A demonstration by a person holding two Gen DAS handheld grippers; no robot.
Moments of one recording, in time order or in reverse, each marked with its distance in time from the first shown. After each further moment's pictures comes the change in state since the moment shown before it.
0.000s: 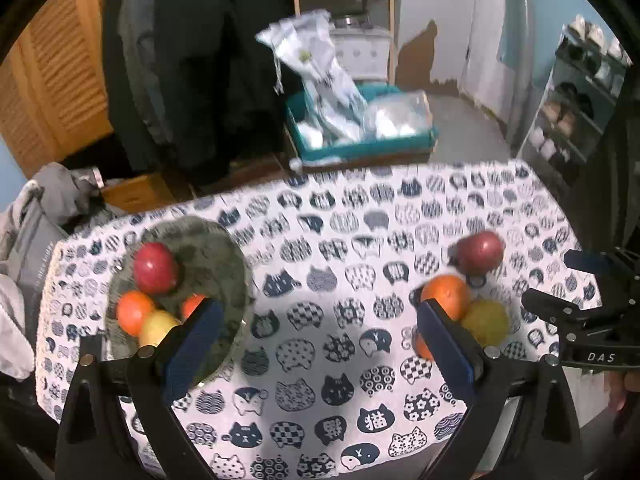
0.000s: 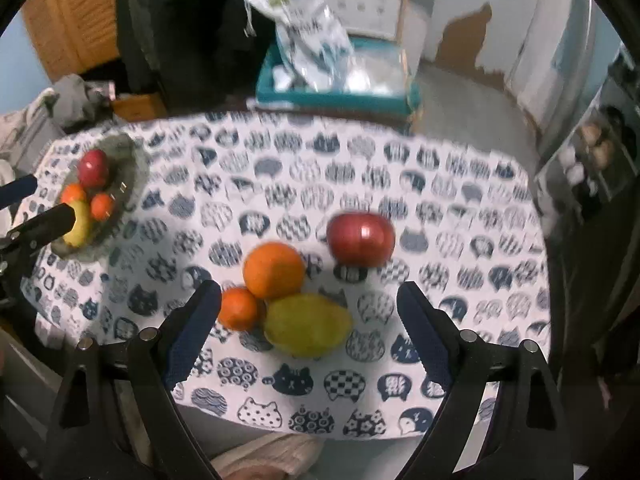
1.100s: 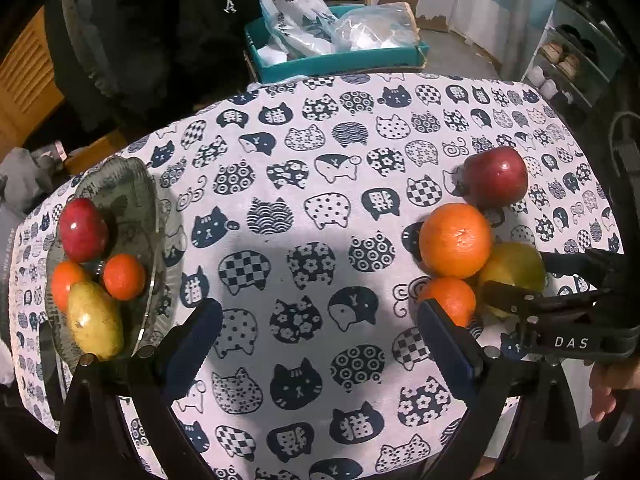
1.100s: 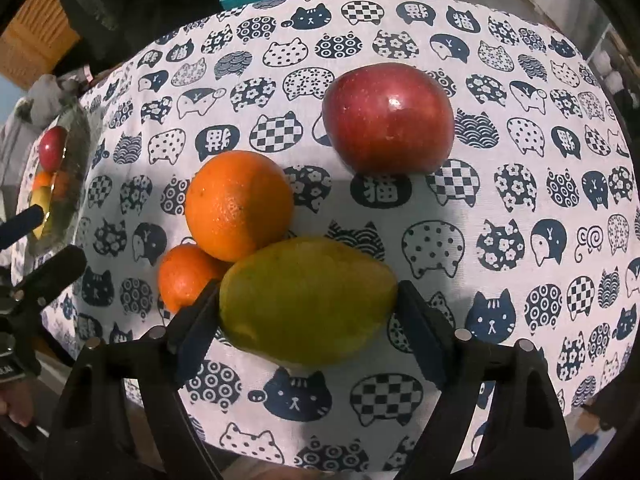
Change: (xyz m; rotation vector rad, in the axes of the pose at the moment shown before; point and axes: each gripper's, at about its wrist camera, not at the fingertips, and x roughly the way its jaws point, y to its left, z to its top) left arm 0.088 -0.039 -0.029 0.065 0.203 -0.038; right arm 0.111 -0.020 -0.031 0.155 0.228 0.135
